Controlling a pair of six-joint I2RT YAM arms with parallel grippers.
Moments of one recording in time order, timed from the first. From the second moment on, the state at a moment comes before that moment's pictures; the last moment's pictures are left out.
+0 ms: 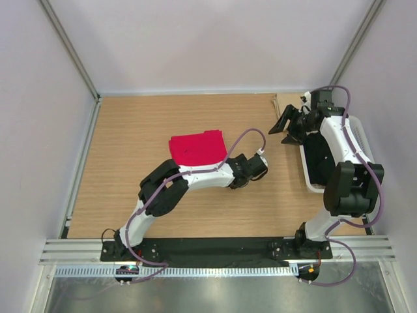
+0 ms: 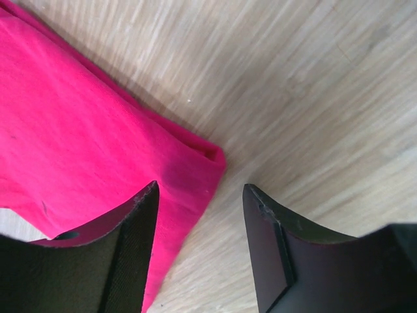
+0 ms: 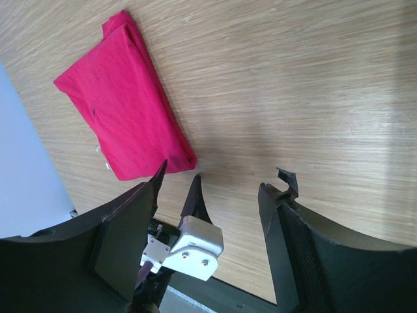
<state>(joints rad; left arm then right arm) -1.09 2.17 1.61 -0.56 -0.55 0.06 -0.09 1.64 1.41 -0.81 -0.49 0.42</state>
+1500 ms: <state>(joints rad) -0.96 1.87 1.45 -0.55 -0.33 0.06 0.17 2.13 1.48 -0.31 -0.81 0.81</state>
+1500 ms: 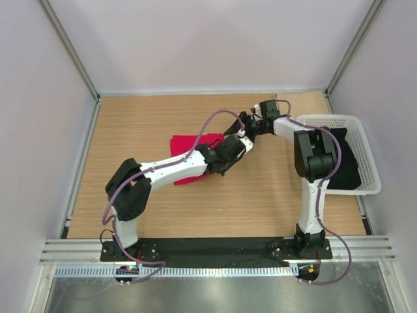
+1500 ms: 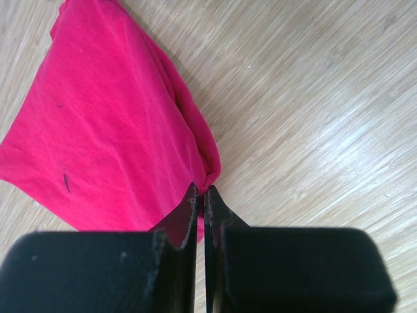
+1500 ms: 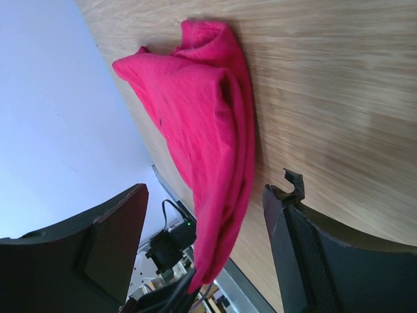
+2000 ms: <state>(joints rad) -0.95 1.81 1.45 -0.57 -0.33 0.05 0.27 2.18 1.46 -0.26 -0.78 0.84</state>
